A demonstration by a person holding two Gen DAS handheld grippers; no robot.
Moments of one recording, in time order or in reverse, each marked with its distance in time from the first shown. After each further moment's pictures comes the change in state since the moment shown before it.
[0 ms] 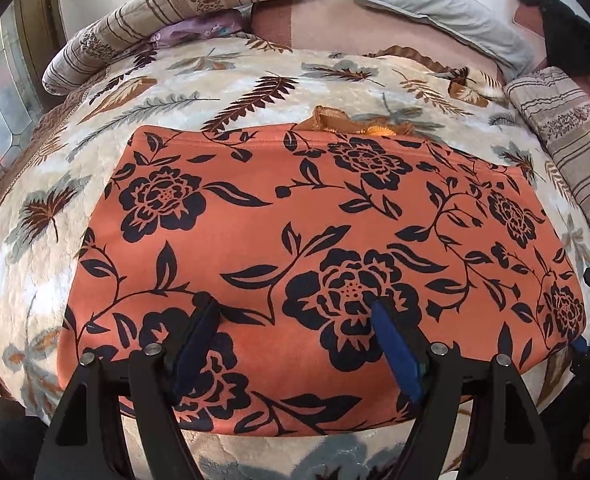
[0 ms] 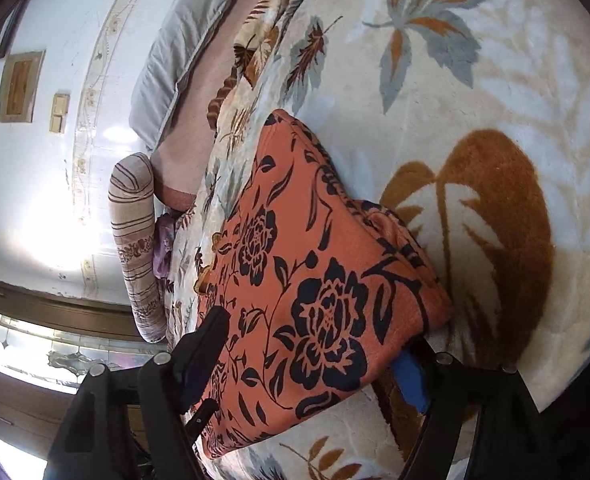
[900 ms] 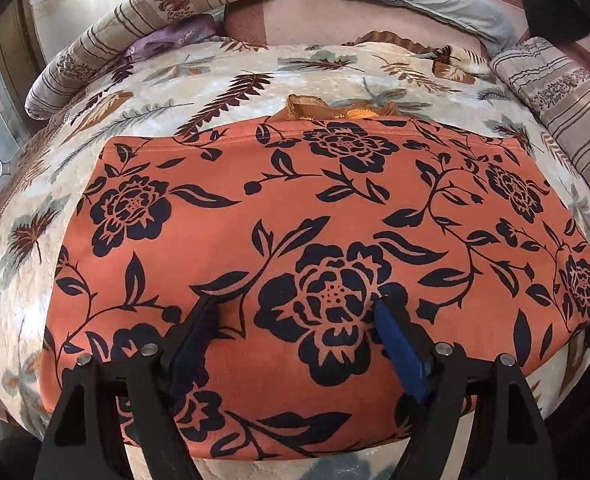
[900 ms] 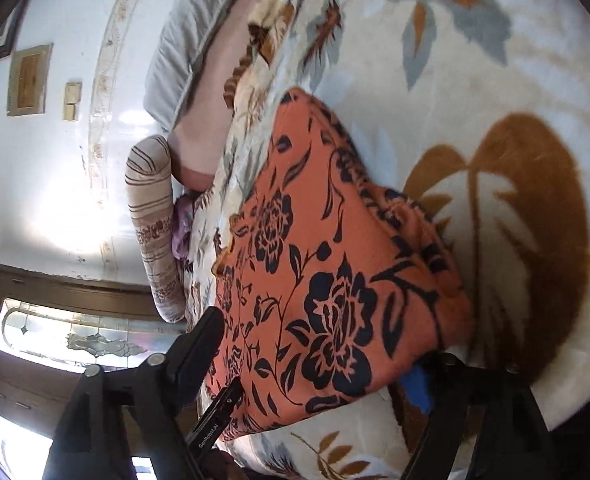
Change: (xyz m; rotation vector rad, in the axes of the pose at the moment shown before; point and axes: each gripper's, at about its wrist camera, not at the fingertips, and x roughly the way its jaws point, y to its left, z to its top) left arm 0.022 -0.015 -0.006 0.102 -0.005 0.004; right arm 0.016 -0.007 0.005 -0.007 0.105 0.090
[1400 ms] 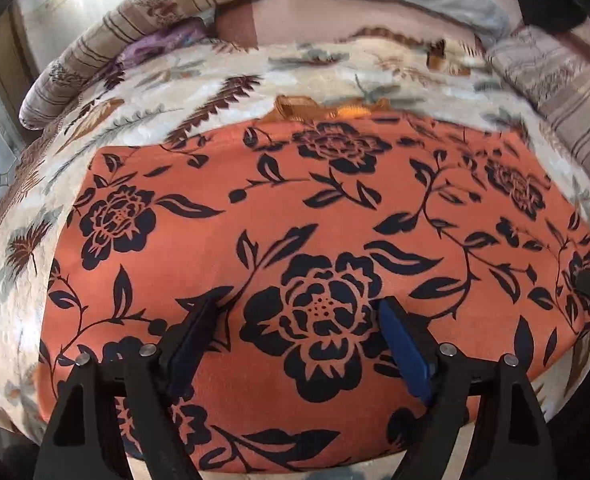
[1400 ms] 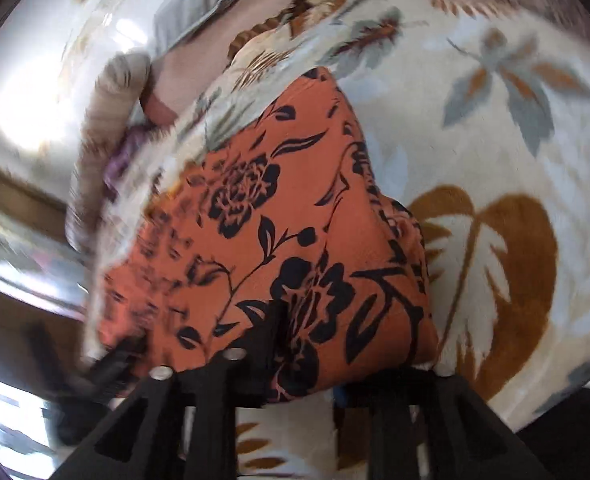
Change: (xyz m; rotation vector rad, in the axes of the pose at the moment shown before) left arm 0.006 -0.009 0.004 0.021 -0.001 0.004; right arm 0.004 0.030 -0.006 -0.289 0.047 -0.297
